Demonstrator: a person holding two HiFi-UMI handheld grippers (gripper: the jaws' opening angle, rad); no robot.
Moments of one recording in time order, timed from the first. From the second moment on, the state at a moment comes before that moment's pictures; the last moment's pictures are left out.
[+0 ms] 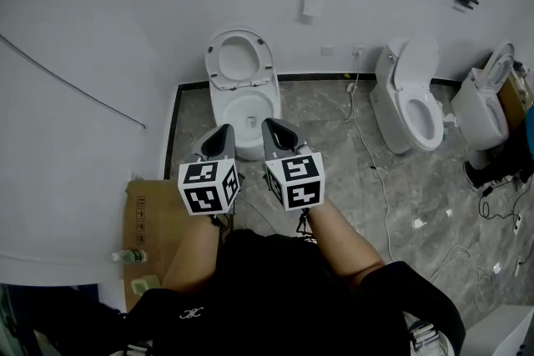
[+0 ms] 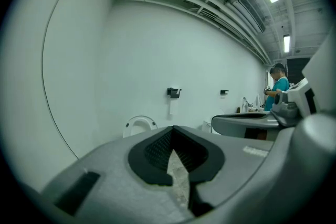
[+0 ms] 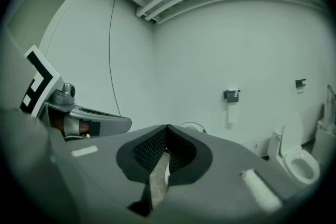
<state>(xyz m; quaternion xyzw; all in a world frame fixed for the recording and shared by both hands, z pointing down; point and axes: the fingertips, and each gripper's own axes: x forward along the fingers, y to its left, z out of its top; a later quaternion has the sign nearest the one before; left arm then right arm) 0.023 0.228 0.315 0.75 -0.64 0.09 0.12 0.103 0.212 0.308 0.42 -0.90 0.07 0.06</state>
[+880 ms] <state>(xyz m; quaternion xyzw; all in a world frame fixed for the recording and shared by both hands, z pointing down) 0.035 0.189 0.333 0.75 -0.64 0.10 0.12 0.123 0.184 0.333 0.43 -0.90 0.10 0.06</state>
